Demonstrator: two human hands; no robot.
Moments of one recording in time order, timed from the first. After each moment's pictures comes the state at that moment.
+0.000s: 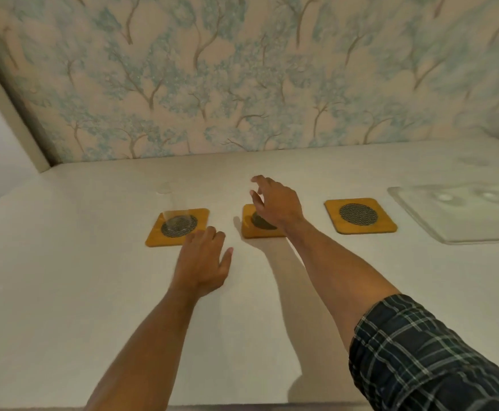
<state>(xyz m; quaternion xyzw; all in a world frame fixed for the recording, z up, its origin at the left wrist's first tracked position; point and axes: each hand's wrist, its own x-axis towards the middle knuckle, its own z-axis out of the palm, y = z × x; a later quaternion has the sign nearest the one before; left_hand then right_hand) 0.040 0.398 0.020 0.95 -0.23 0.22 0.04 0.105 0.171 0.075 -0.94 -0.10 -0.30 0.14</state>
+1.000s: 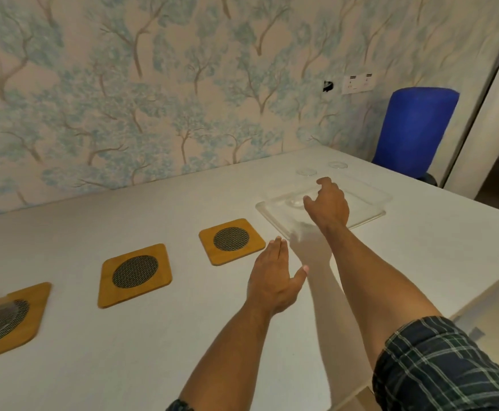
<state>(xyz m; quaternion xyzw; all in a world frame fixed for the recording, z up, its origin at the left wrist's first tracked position) -0.021 0.014 -0.006 0.87 -0.41 0.00 0.26 -0.018 -0.181 0.092 -0.83 0.39 -0.33 0.21</state>
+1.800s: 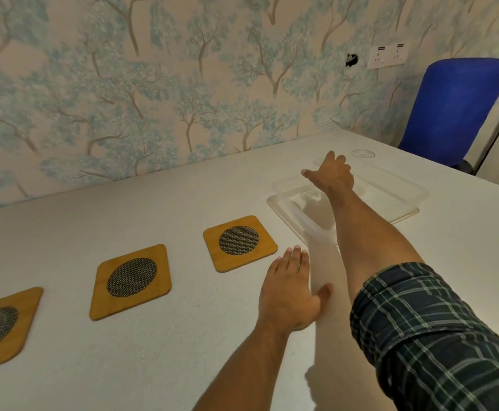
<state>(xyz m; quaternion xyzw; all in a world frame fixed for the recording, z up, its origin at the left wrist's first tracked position) -0.013 0.004 -0.003 0.88 -0.46 -0.02 0.11 0.084 -0.243 0.109 -0.87 0.41 -0.19 0.19</state>
